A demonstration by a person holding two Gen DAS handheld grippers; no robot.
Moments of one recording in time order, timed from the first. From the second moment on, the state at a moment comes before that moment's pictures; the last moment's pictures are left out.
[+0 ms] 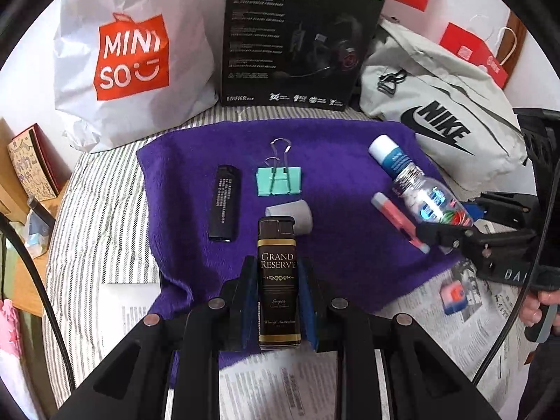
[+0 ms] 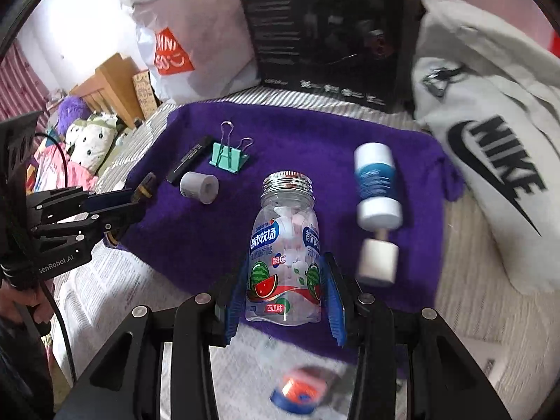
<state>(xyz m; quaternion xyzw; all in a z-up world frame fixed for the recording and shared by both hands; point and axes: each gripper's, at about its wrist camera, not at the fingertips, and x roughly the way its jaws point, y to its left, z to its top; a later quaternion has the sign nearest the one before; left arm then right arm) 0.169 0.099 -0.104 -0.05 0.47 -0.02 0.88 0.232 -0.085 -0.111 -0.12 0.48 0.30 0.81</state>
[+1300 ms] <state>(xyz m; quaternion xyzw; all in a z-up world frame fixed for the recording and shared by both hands) 0.159 0.099 -0.129 -0.07 0.50 0.00 0.87 0.224 -0.067 -0.127 -0.13 0.50 0.33 0.79</state>
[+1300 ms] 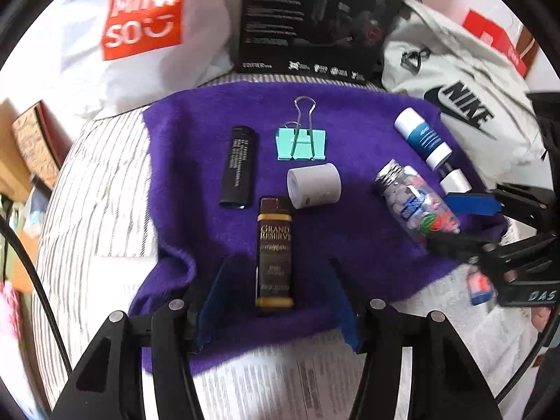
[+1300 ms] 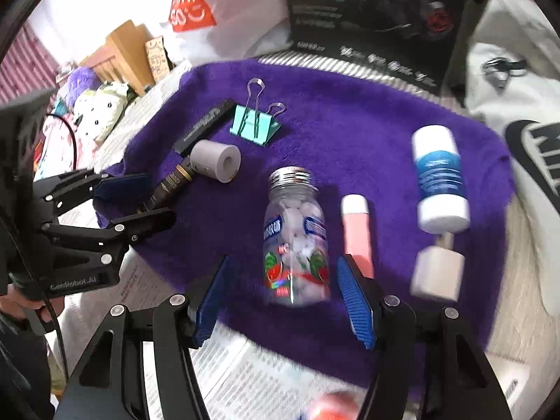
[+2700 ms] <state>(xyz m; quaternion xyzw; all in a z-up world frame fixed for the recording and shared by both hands) 0.148 -0.110 -0.141 -0.01 0.49 -0.04 0.87 0.115 -0.290 -0.137 -0.01 0.50 0.19 0.84</state>
